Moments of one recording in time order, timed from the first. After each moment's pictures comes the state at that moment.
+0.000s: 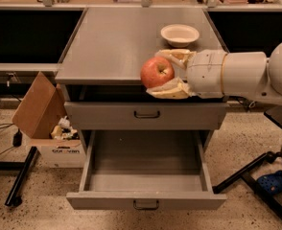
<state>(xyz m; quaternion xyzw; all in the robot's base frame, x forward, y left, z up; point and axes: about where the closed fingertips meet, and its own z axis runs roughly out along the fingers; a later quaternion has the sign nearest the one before) 0.531 -0.059 0.934 -0.59 0.56 0.12 0.57</state>
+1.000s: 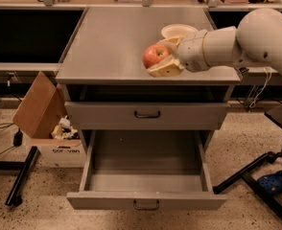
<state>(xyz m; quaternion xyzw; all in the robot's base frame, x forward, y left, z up) 0.636 -0.071 0.910 -0.55 0.65 0.14 0.51</state>
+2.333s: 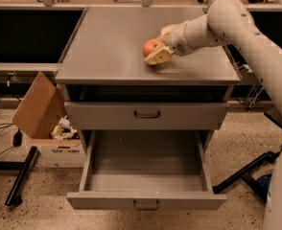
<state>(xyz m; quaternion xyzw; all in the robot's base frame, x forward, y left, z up) 0.760 -0.078 0.865 -0.51 0.72 0.13 0.45</state>
